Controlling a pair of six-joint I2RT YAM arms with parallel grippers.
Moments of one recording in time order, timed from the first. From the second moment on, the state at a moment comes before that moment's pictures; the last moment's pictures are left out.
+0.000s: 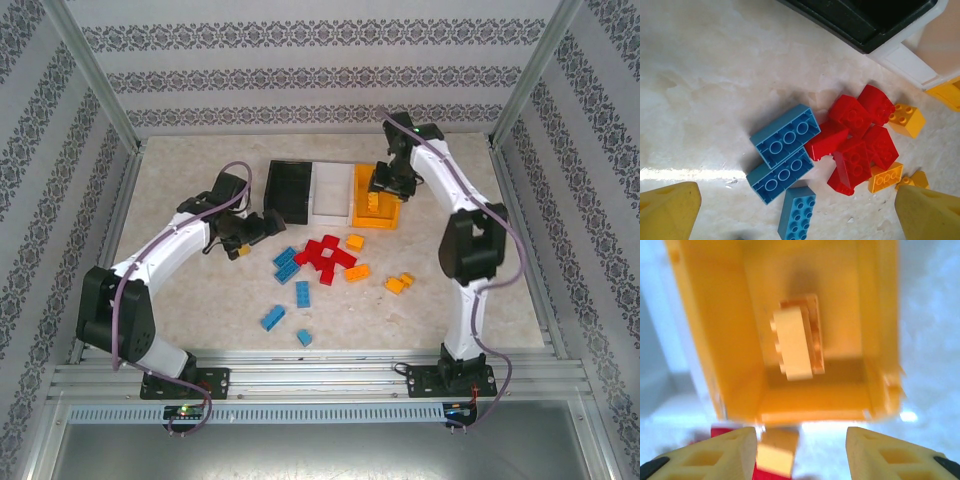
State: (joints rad) left arm -0.30 1.52 1.14 -0.73 0.31 -0.76; right arm 0.23 2.01 1.91 -1.23 -0.12 0.50
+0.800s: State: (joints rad) left arm -0.38 1.64 1.21 -0.66 0.32 -0.76; right arm 0.09 1.58 0.92 -0.92 -0.38 0.85
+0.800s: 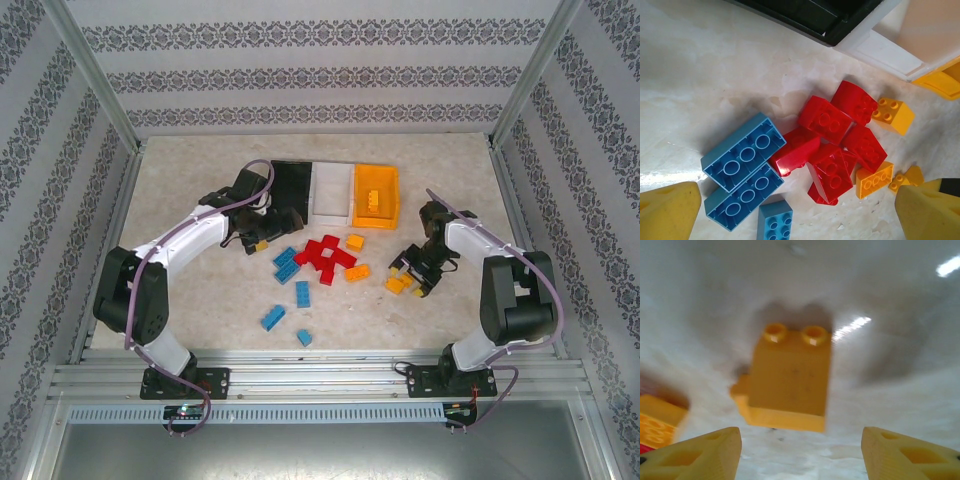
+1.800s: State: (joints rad) left arm -0.38 1.53 1.11 -0.68 0.28 -0.76; right arm 0.08 1.64 1.10 -0.93 -0.41 0.88
